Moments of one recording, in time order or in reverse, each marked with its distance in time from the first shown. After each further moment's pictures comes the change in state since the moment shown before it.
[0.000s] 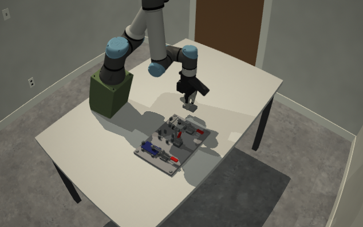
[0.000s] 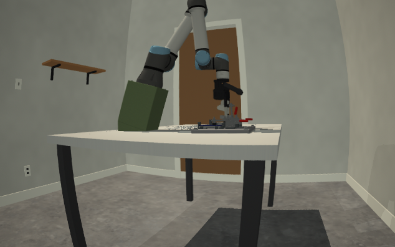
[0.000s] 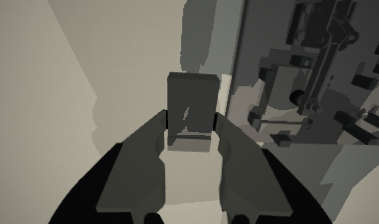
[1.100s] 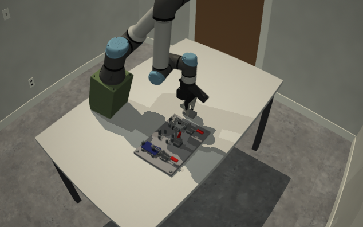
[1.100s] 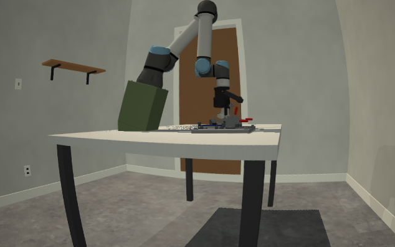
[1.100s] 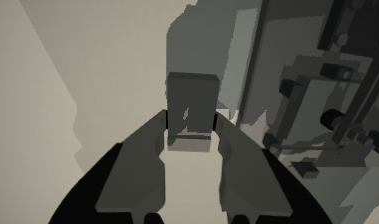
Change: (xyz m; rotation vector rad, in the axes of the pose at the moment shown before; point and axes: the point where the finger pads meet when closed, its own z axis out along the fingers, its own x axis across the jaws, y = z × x) arm 0.000 0.000 0.046 0.001 0.000 0.000
